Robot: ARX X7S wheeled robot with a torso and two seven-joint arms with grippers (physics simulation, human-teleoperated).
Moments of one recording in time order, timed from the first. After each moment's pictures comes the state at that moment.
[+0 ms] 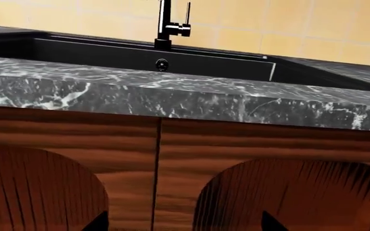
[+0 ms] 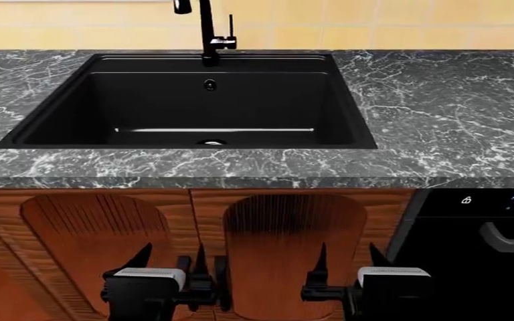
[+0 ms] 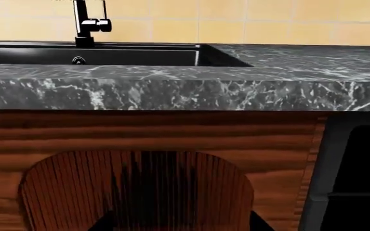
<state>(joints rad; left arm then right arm) 0.04 -0.08 0.08 0.10 -0.19 -0.08 0.00 0.01 0.08 -0.10 0.05 0.06 -0.02 0.12</state>
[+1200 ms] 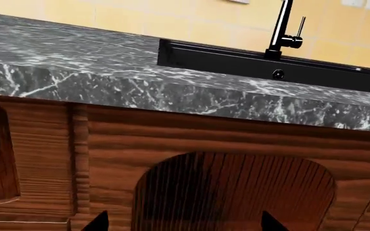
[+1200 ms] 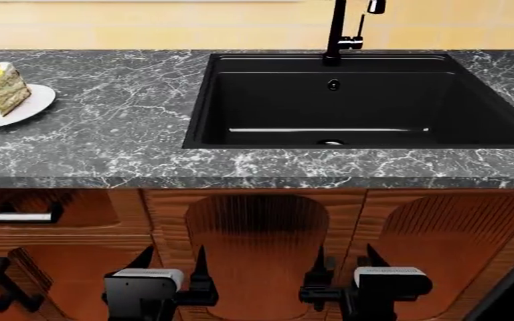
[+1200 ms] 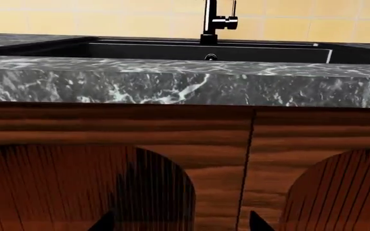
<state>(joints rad) 0.04 -0.14 0.13 0.10 -0.28 -0.08 -0.05 0.02 0.13 -0.17 0.06 0.11 -0.02 0.19</state>
